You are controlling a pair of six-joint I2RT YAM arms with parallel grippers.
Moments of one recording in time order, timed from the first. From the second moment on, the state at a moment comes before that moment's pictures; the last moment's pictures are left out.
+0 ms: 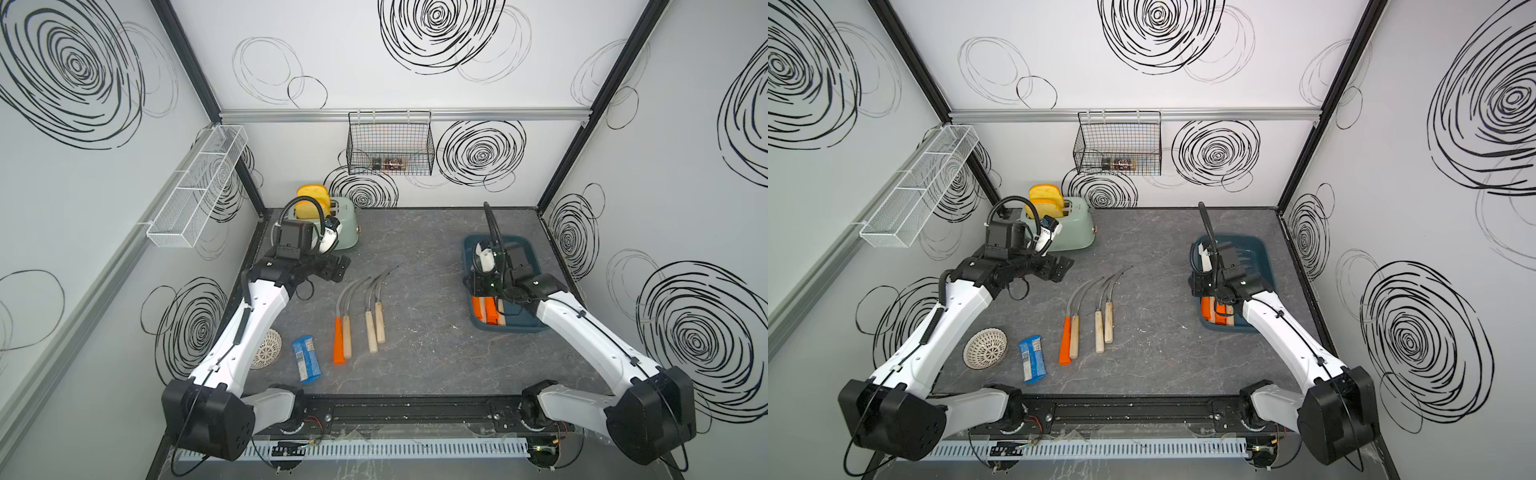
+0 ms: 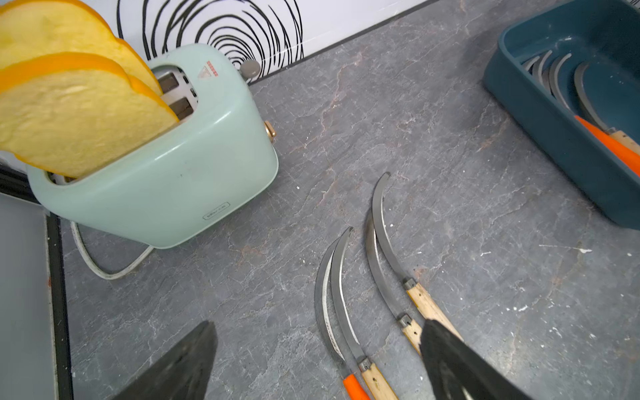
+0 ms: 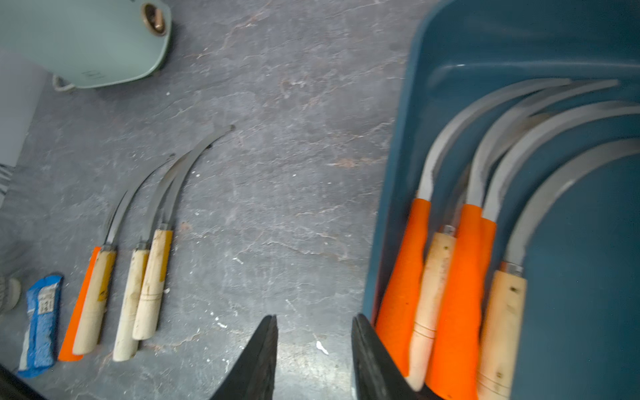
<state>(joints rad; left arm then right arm) -0.15 1.23 1.15 -0.67 0.19 0.24 0.43 1.20 0.93 -0.57 -0.11 0.32</state>
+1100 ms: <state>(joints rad) -0.16 1.09 0.99 -0.65 0.22 0.25 0.80 1.31 0.87 -0.49 -0.05 0.53</state>
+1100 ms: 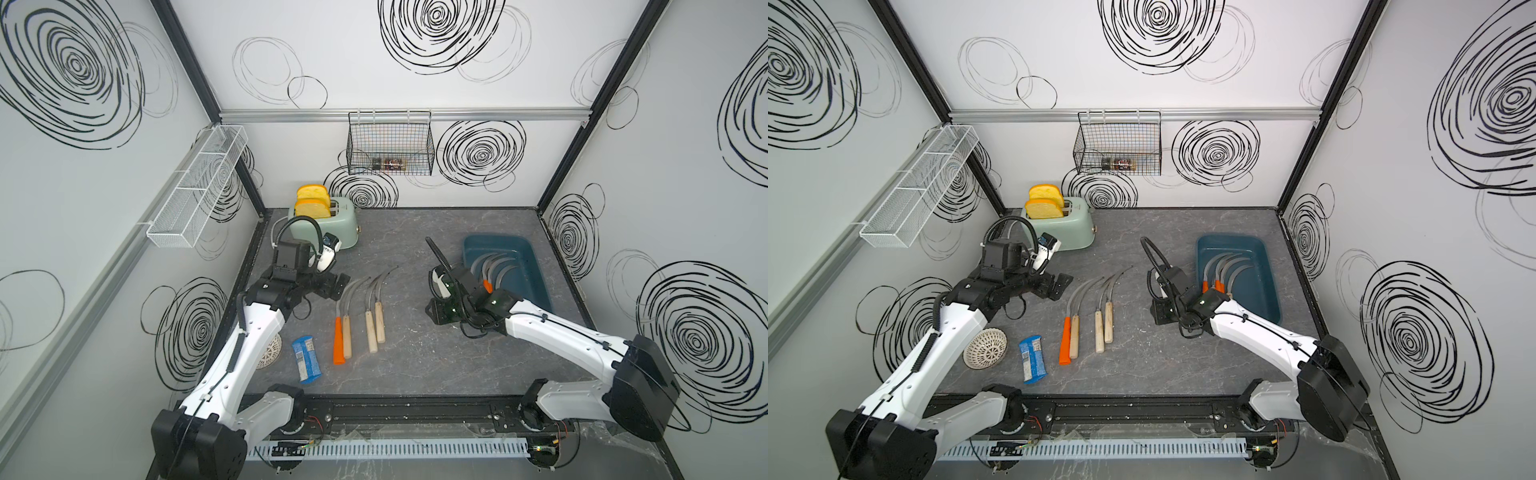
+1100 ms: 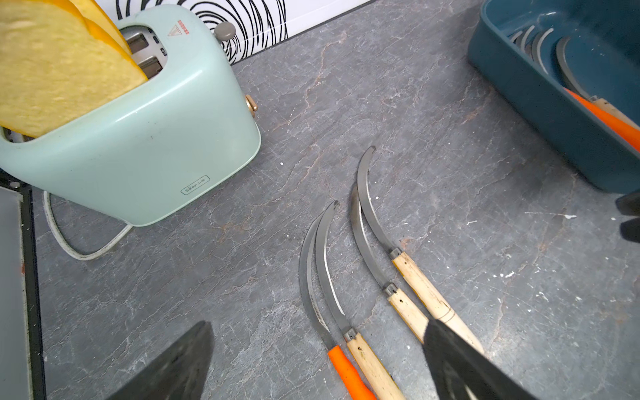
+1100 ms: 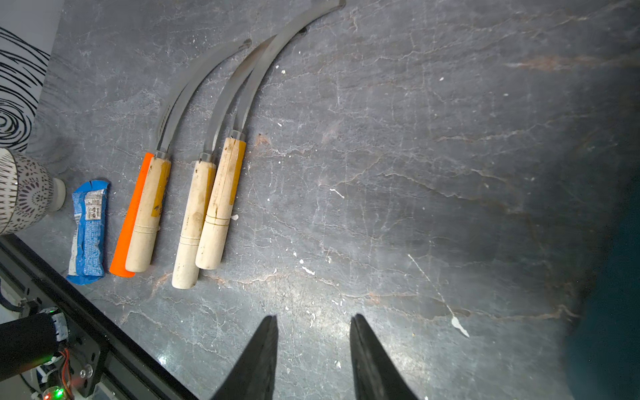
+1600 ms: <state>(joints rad) -0.15 0.97 1.00 -0.67 0.18 0.26 0.90 1.61 1.05 -0.49 -0.05 0.51</state>
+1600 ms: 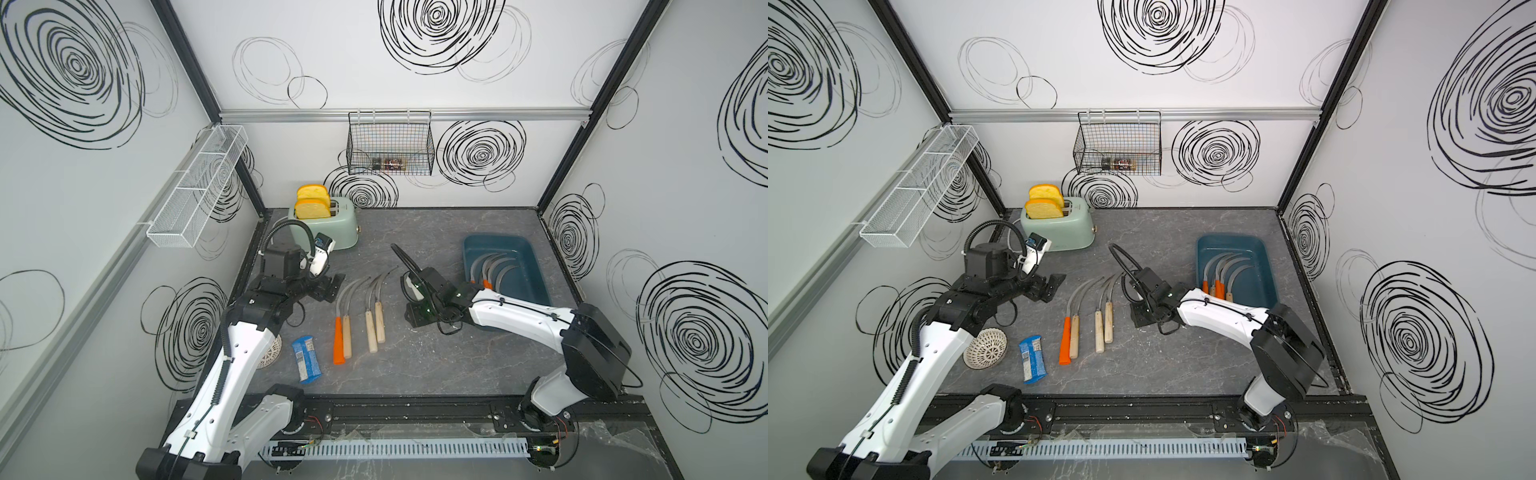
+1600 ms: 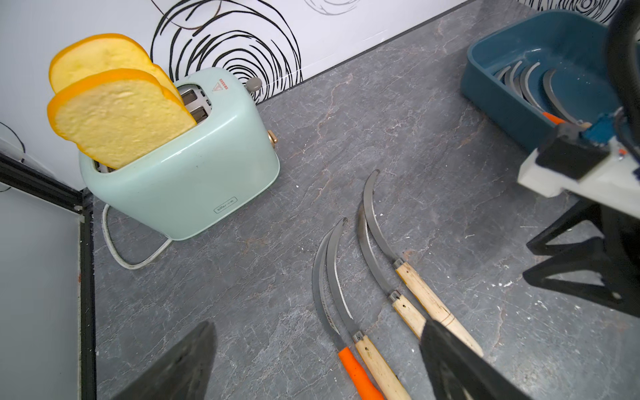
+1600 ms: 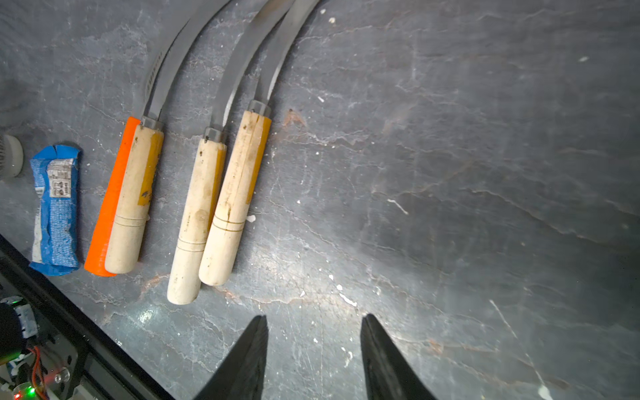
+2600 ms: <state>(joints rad) 0.07 1.18 1.11 -0.65 0.28 0.16 0.99 1.99 1.39 -0.52 -0.05 0.49</state>
